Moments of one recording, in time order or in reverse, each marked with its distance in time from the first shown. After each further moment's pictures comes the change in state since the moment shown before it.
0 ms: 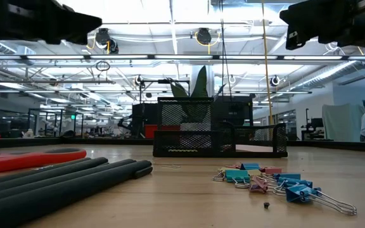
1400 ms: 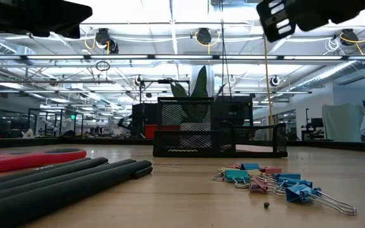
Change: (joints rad) left arm -0.157 0.023 0.000 0.041 -0.155 0.000; right arm 0.449 0.766 0.582 -0.439 0.218 0.109
